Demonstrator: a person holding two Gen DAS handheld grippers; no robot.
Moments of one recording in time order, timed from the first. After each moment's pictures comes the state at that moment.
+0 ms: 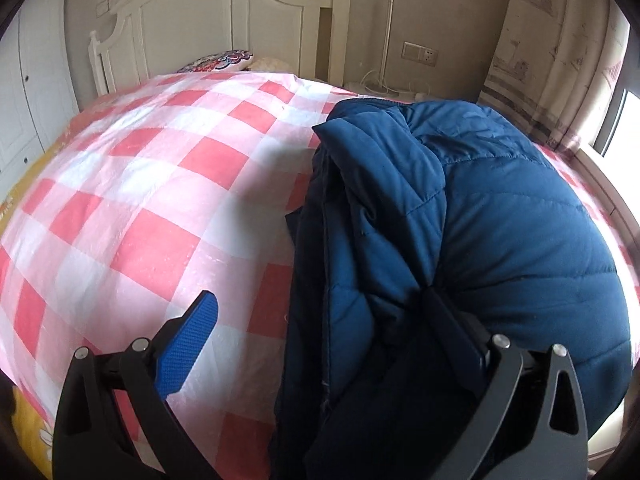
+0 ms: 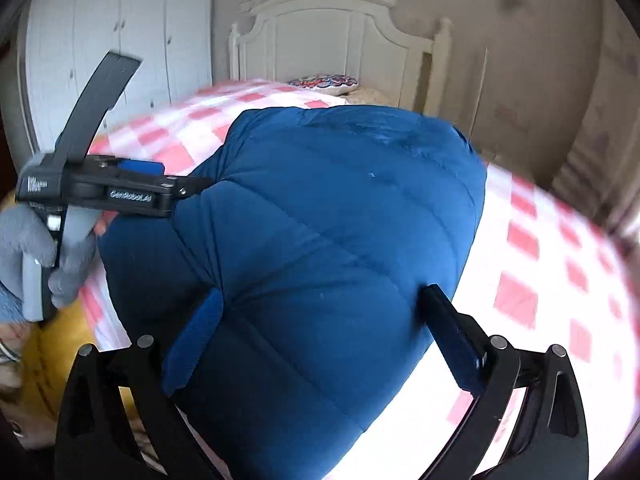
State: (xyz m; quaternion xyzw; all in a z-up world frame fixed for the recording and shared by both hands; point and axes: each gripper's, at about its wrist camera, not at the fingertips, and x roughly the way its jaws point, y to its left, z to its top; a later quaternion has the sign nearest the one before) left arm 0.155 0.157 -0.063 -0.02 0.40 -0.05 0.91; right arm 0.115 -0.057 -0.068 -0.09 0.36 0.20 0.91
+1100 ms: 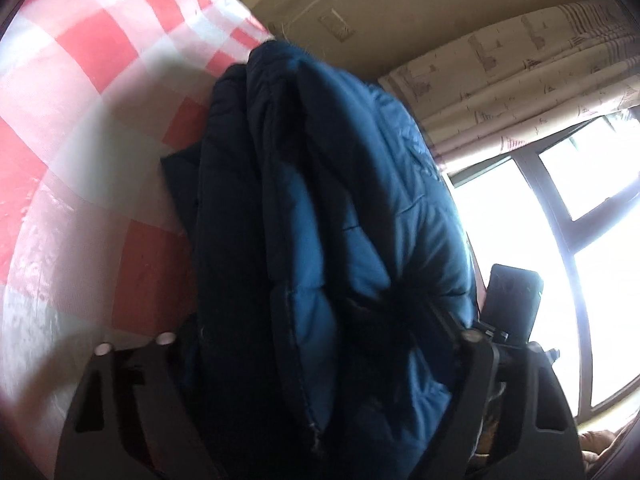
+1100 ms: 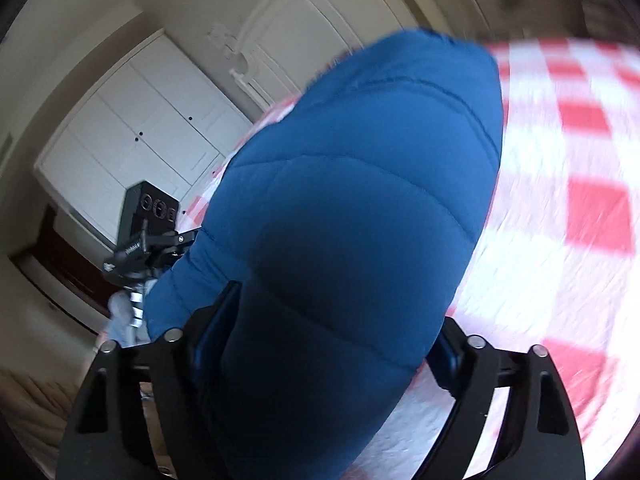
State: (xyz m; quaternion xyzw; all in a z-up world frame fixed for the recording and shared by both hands) left arm 0.205 0.184 -0.101 -0.27 0.47 -0.32 0.78; right arm 0.192 -0.119 -0.093 0.17 0.40 0.31 0.85
